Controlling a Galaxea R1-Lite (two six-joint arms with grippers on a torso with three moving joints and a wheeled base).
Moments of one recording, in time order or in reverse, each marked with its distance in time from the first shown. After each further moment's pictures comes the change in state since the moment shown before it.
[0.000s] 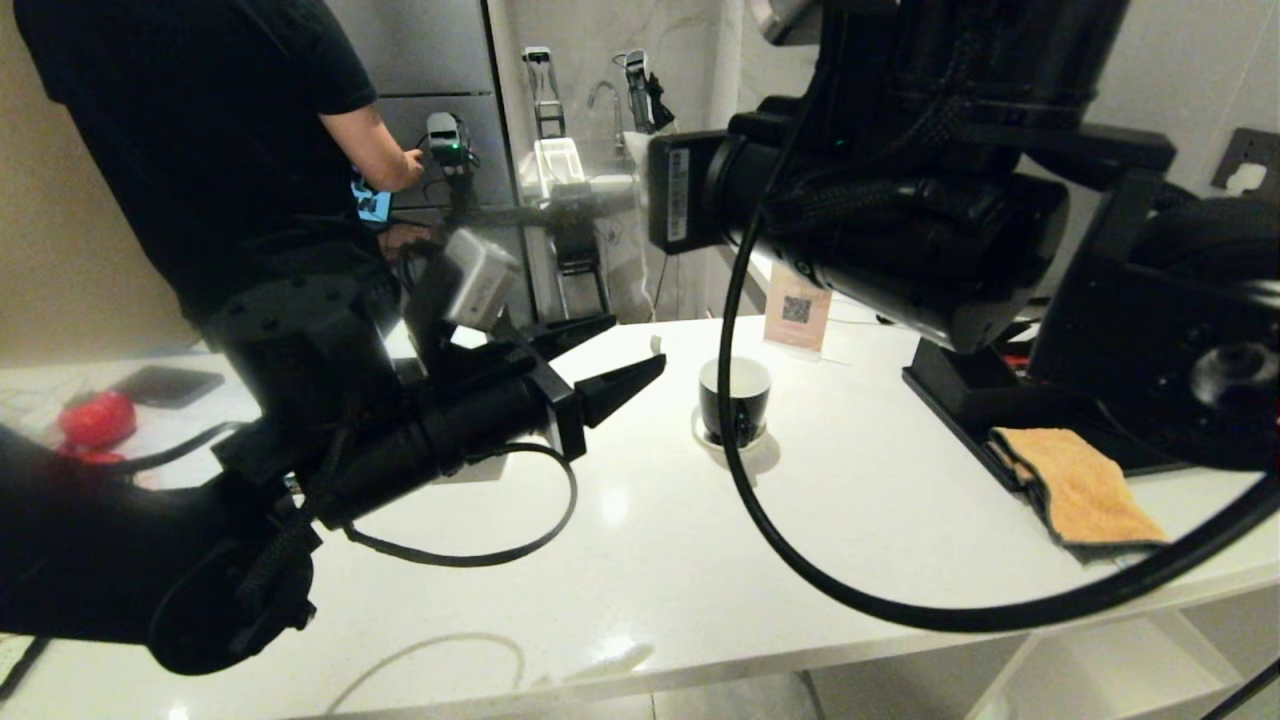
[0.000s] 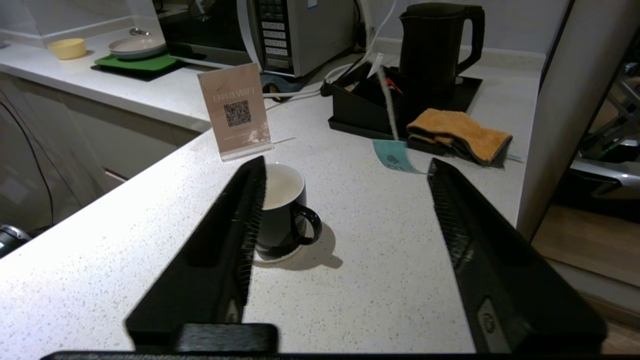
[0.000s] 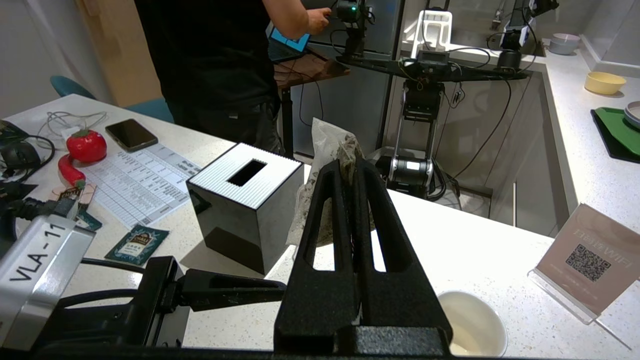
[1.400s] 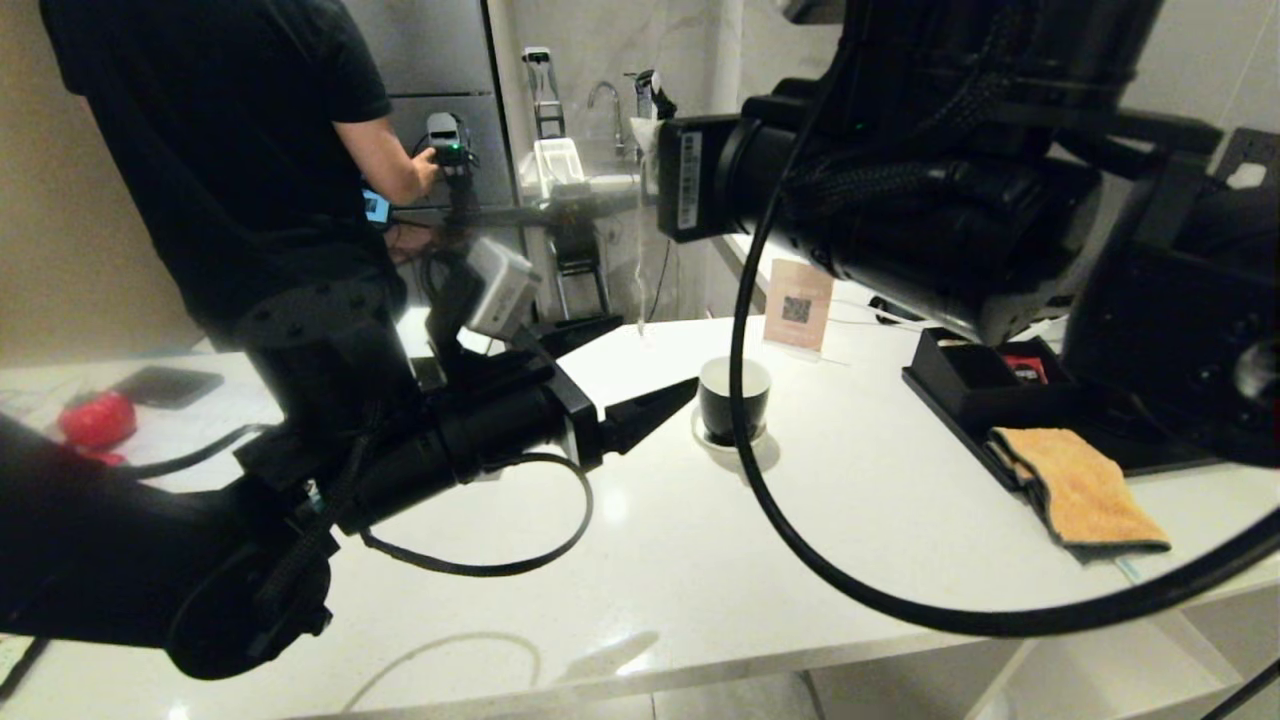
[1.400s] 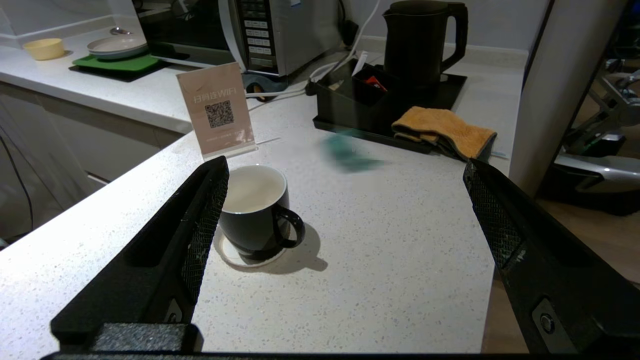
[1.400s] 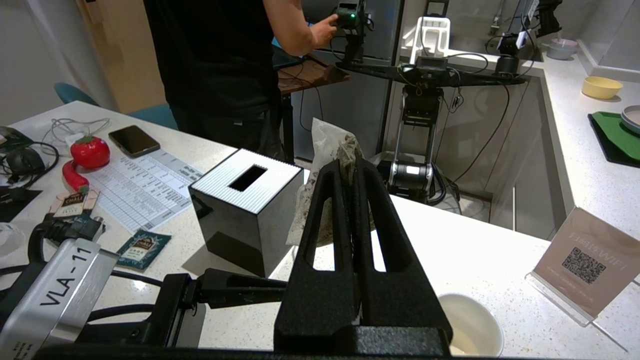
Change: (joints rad) left arm -0.031 0.018 -0.009 -0.001 -0.003 0.000; right arm 0.002 -0.021 0.006 0.000 0.000 0.000
